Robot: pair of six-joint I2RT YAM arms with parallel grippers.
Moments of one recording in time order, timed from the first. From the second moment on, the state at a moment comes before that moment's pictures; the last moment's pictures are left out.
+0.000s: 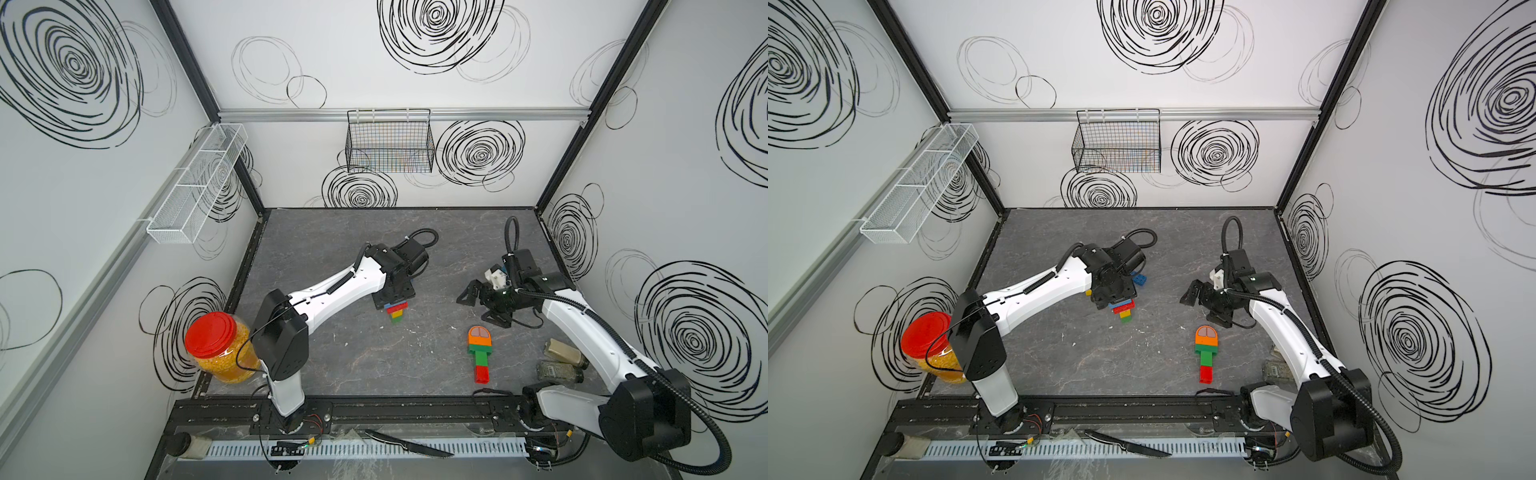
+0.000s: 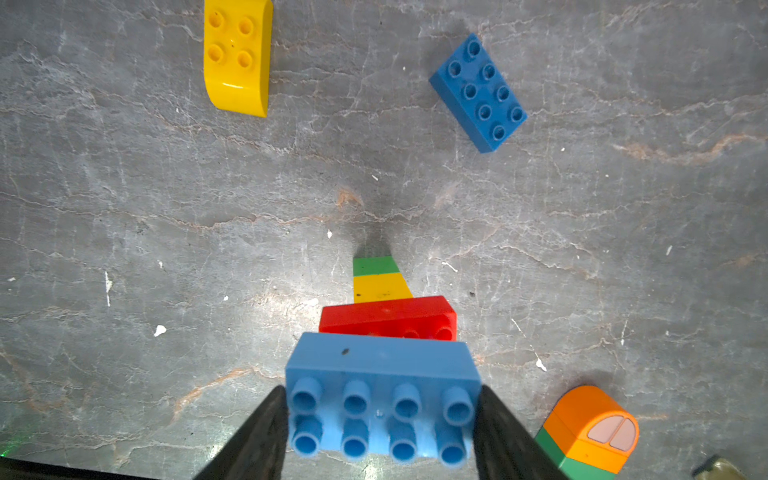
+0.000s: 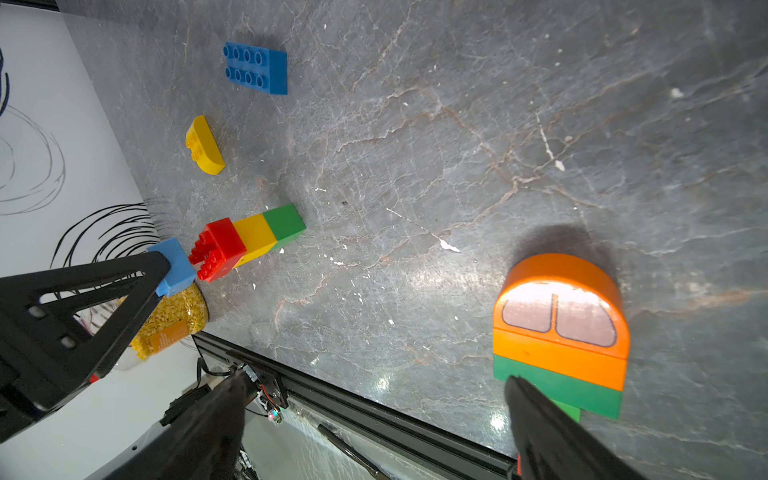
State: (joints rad) left arm -0.79 1.79 1.57 -1.14 -0.13 -1.15; right arm 0.25 1.21 0.92 -0.91 -0.50 0.58
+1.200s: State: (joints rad) left arm -0.80 1.85 1.62 -1.16 -0.15 -1.15; right arm 0.21 1.20 0.89 -0.91 -0.53 0.55
